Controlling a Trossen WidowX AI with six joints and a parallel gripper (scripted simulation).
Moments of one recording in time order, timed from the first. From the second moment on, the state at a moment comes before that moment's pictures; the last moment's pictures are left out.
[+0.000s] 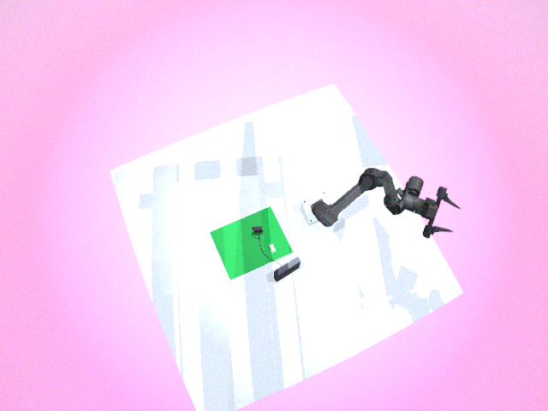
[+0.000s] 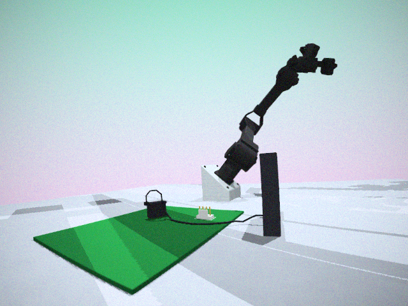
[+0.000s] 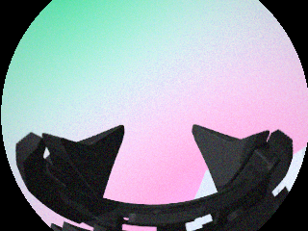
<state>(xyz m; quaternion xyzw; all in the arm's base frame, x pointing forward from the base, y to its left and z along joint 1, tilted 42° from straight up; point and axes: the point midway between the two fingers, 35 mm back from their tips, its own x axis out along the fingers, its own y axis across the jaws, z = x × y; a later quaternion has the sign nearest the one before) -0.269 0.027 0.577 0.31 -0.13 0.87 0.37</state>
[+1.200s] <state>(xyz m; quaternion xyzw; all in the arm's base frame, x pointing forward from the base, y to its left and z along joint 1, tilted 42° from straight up) 0.099 0.086 0.622 0.50 -0.12 0.51 0.69</state>
